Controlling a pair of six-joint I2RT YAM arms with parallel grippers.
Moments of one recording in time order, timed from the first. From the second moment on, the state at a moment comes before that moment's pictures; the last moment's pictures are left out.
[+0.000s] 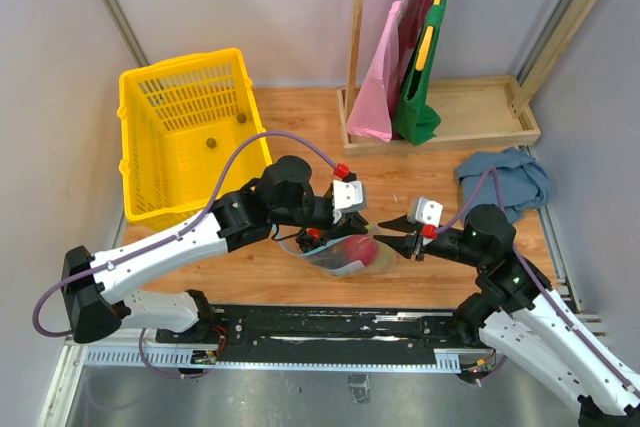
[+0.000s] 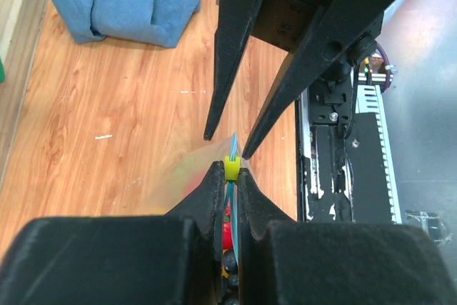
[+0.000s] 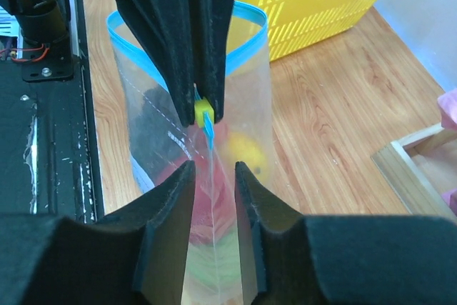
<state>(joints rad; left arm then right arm) -1.01 1.20 1.07 -0.22 0.46 0.20 0.66 0.50 0.59 -0.25 -0.55 -0.29</state>
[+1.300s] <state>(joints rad) -1.01 1.25 1.09 -0.13 0.50 0.12 0.66 0.60 0.59 -0.16 -0.63 -0.27</state>
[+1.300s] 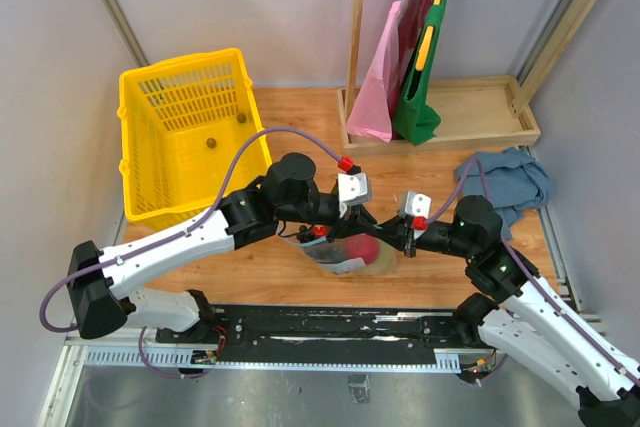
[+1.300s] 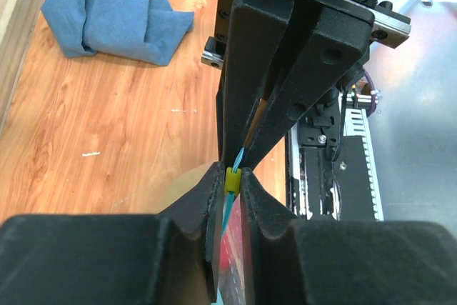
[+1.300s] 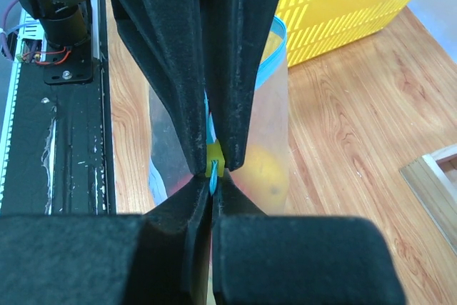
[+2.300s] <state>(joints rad) -1.02 1.26 1.15 -0.30 0.39 0.13 0.66 0.54 0.58 -0.19 -0.53 -0.26</state>
